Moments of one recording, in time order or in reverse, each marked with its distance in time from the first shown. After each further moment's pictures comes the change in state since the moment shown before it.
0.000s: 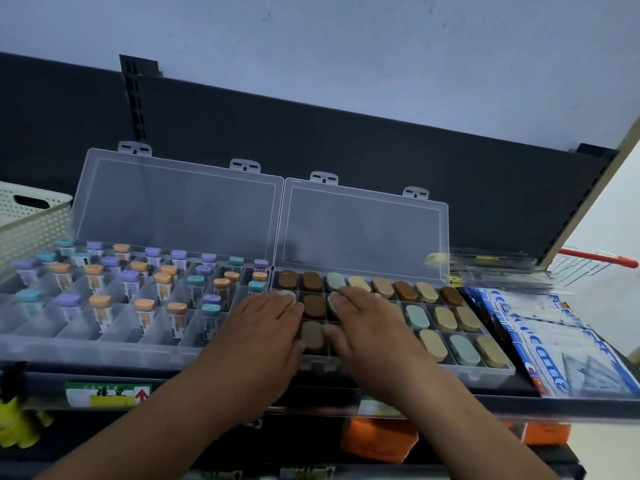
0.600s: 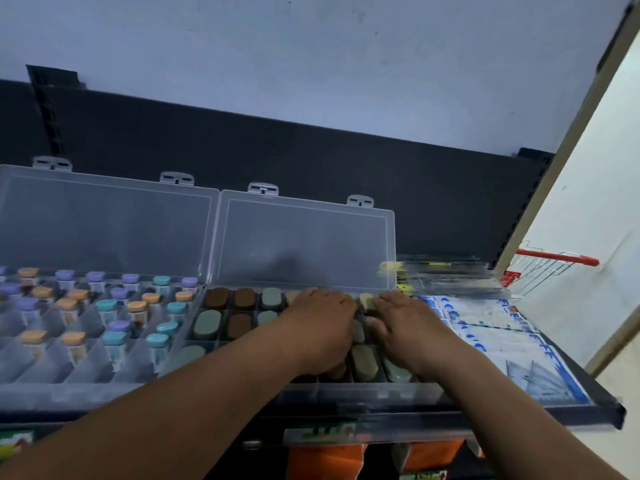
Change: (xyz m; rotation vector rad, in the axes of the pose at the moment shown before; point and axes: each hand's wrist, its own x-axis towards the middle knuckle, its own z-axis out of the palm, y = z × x) left_hand 0.131 0.112 0.025 -0.043 -0.191 0.214; right_hand 0.003 0.163 -0.007 -0.098 -0.066 0.191
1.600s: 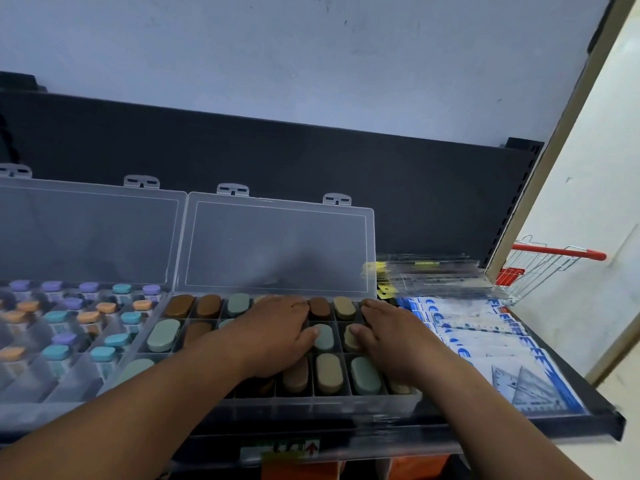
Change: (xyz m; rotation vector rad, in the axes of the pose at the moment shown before) left_hand 0.014 -0.011 0.014 -0.089 -0.084 -0.161; right_hand 0.005 0.034 0.010 0.127 -0.041 -0.001
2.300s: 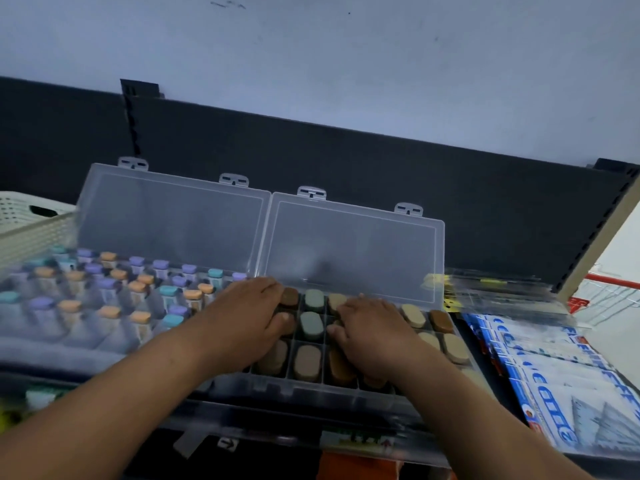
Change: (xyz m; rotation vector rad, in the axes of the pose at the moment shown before) left_hand -0.101 -0.080 -0.034 -0.029 0.251 -0.136; right_hand 0.026 -0.122 0.011 -0.178 -0.080 -0.196
